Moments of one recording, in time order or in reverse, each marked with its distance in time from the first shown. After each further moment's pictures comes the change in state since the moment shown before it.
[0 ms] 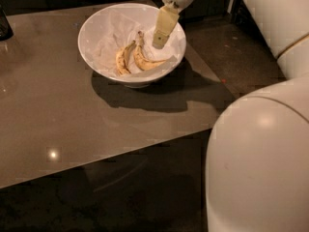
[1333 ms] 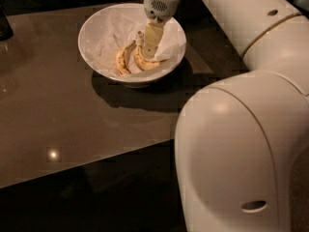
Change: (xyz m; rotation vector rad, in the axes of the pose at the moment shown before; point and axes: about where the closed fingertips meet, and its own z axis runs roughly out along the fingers) arm -0.020 0.000 0.054 -0.064 0.082 -0.092
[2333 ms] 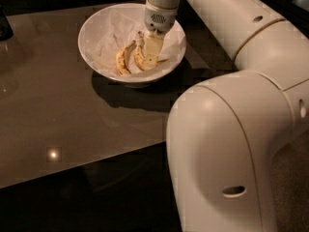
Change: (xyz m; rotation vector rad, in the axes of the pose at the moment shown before) arm 0.010 -0.003 0.037 -0.055 0.044 0.008
